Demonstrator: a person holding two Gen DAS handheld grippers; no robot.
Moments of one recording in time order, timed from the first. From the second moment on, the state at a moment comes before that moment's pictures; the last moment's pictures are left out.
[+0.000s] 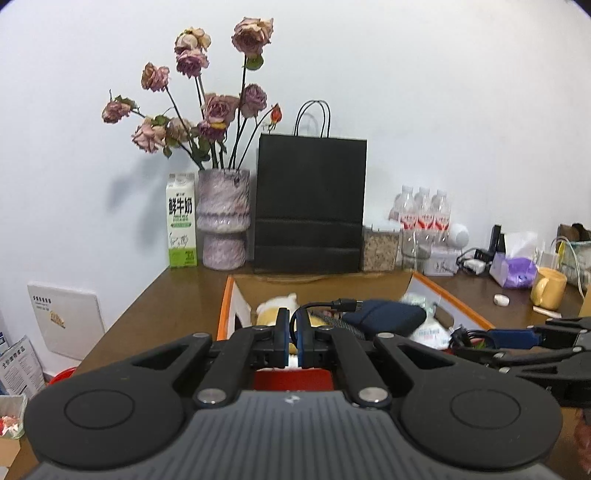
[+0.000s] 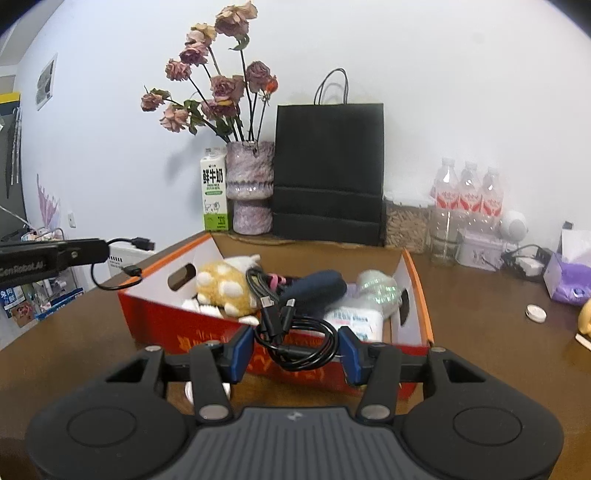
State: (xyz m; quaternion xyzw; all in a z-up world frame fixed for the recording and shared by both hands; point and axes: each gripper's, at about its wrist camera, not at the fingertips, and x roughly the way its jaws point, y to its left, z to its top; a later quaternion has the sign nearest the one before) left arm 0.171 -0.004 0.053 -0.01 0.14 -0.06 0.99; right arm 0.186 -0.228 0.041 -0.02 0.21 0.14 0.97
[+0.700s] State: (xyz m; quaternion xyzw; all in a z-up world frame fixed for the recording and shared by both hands) left arm 0.259 -0.016 0.050 0.01 0.15 -0.06 0.99; right arm 0.272 -0.187 0.053 -0.04 0.21 0.17 0.96
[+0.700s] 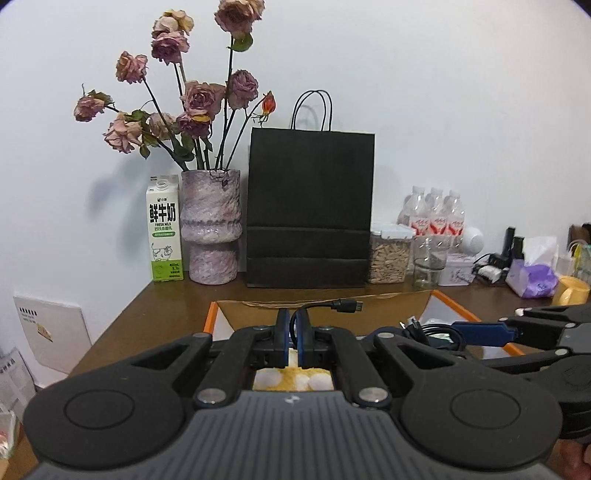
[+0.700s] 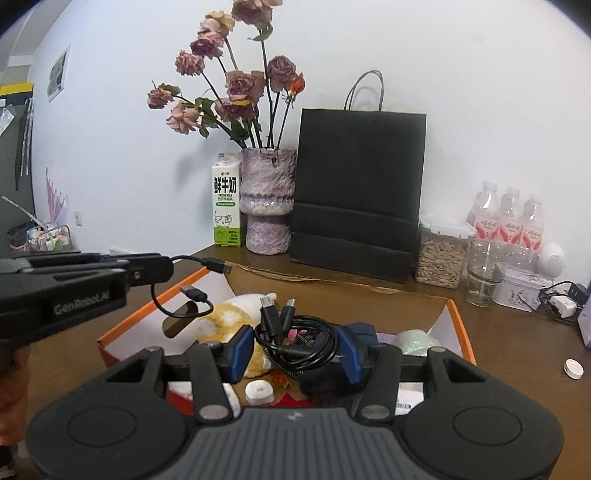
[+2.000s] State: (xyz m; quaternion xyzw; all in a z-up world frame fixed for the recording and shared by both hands) left arm 0.262 -0.025 0.012 0.03 0.13 -0.01 0.99; right arm 0.269 -0.215 0.026 -0.02 0.18 0.12 0.98
